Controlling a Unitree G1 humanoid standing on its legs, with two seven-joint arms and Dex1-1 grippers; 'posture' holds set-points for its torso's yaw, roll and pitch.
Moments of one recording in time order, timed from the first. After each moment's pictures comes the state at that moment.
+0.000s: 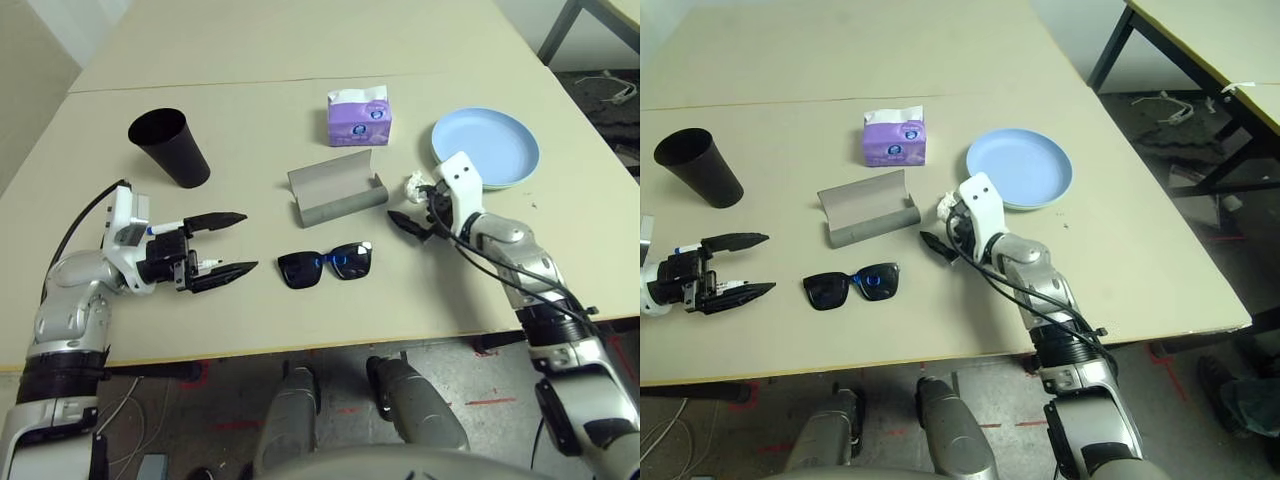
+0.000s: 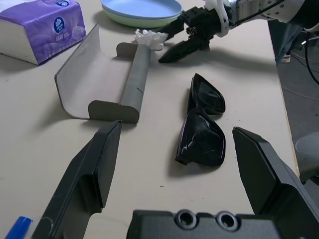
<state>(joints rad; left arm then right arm) -0.19 0.76 0.24 0.20 -0.56 0.01 -1.43 -0.53 -0.35 0.13 0.17 0.10 0.44 0.62</state>
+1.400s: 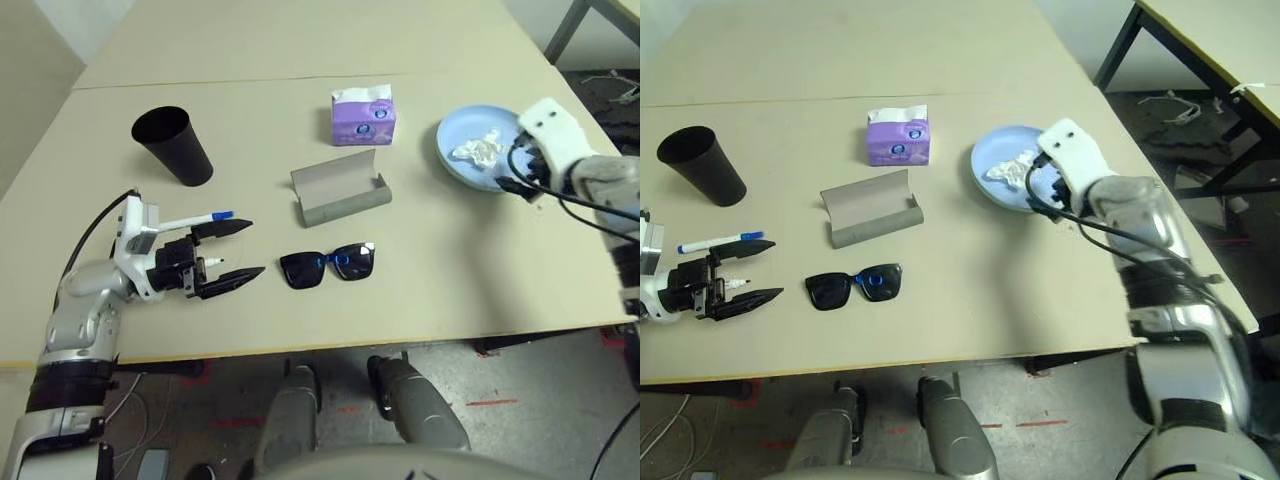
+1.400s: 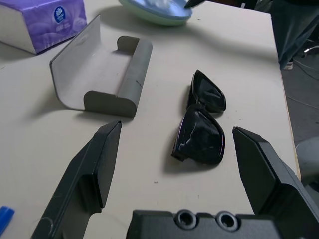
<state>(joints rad) -0.16 0.73 0.23 0.19 -0.56 0.01 -1.40 -0.81 -0.89 0.18 0.20 -0.08 0.61 0.99</state>
